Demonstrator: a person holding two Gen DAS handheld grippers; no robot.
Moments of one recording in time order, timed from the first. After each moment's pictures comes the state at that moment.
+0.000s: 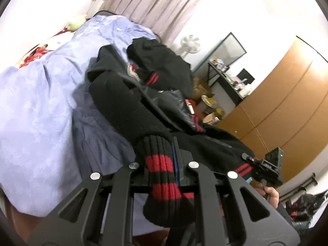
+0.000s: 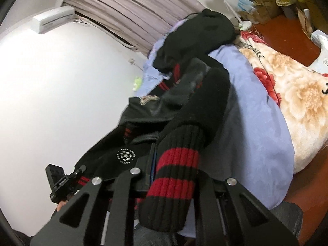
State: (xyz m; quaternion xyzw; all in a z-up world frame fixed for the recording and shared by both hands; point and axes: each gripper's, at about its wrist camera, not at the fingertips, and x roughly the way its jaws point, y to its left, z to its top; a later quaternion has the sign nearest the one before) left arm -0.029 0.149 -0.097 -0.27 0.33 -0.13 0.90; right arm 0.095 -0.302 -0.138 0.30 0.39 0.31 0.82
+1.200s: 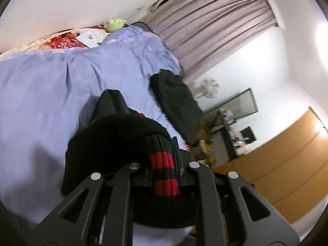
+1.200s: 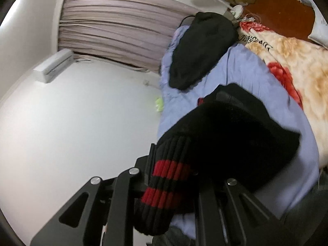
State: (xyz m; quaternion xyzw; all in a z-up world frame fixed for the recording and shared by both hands) left arm 0.042 0.224 -0.091 -0.44 0.26 -0.02 0.86; right arm 0.179 -0.308 -0.108 0.45 0.38 0.29 0.75
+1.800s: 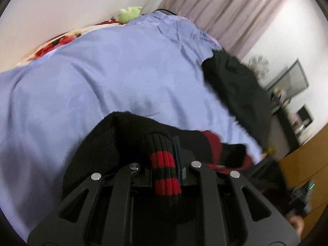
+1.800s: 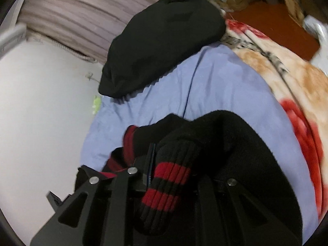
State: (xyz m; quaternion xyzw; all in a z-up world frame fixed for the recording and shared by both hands) left arm 0.268 0.253 -0.238 -0.29 0.36 0.09 0.89; right arm 0.412 -0.217 -0.244 0.29 0.44 0.19 0.83
